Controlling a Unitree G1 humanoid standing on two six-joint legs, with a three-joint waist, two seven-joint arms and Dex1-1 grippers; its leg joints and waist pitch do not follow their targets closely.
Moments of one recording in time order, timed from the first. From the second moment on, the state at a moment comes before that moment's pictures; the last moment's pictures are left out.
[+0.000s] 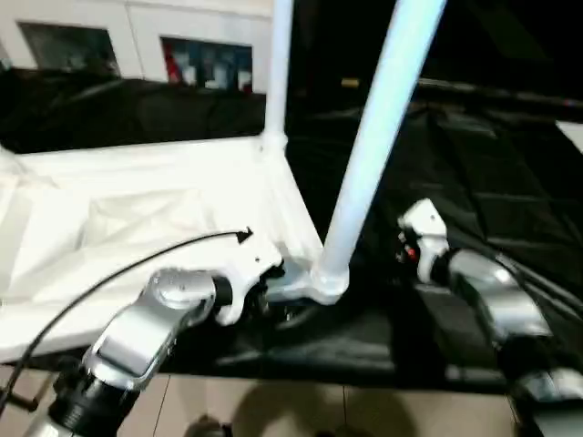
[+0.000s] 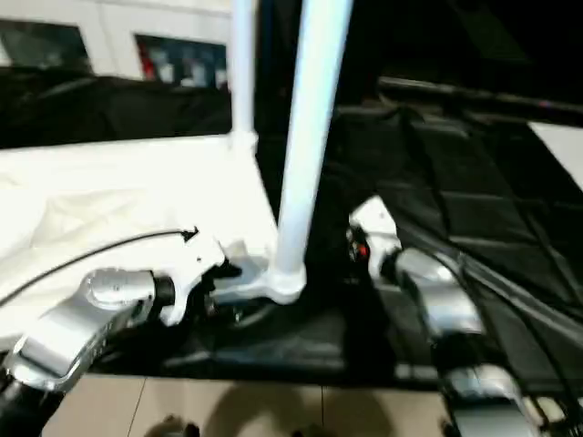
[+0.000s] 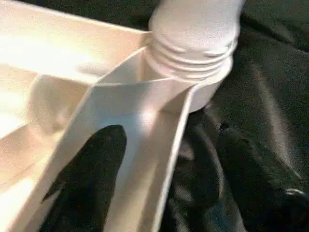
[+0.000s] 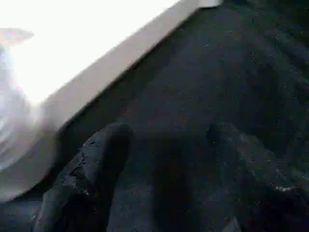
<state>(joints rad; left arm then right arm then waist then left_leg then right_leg) -0.32 0.45 -0.34 -0.21 -0.14 0.78 -0.75 -0.44 -0.41 0.08 0.51 0.13 0.10 0.89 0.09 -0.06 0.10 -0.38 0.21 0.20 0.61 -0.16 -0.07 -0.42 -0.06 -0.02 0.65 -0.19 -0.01</state>
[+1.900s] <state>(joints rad) -0.53 0.55 -0.47 0.39 -0.02 -0.06 -1.17 -0.24 -0.55 0.12 0.01 0.26 0.41 1.04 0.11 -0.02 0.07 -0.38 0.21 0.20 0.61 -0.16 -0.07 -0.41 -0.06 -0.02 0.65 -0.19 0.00</state>
